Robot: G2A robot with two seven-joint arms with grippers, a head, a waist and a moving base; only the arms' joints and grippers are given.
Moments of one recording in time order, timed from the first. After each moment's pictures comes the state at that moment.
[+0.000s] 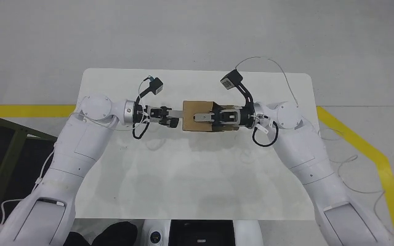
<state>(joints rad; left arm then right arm) 0.70 -1.07 -1.03 -1.15 -0.40 -0.27 -1.33 -0.72 -1.27 0.99 -1.23 0.54 -0.47 1.25</state>
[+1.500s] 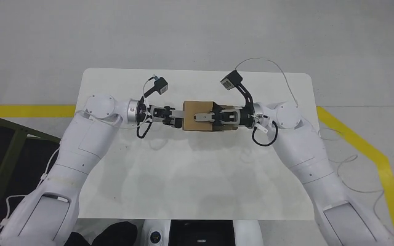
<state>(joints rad) 0.67 -1.09 -1.00 -1.09 -0.45 -0.32 -1.36 -0.71 -1.27 0.99 -1.19 0.52 -0.47 1.25</state>
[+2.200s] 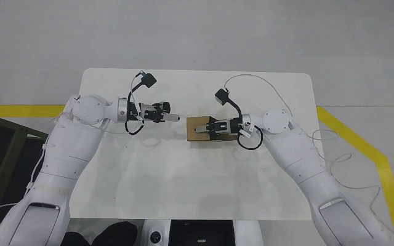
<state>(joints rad) 0.75 -1.03 -1.12 -1.25 -0.07 -0.56 -1.22 -0.69 -1.29 0.87 -1.01 0.29 -0.37 1.17</state>
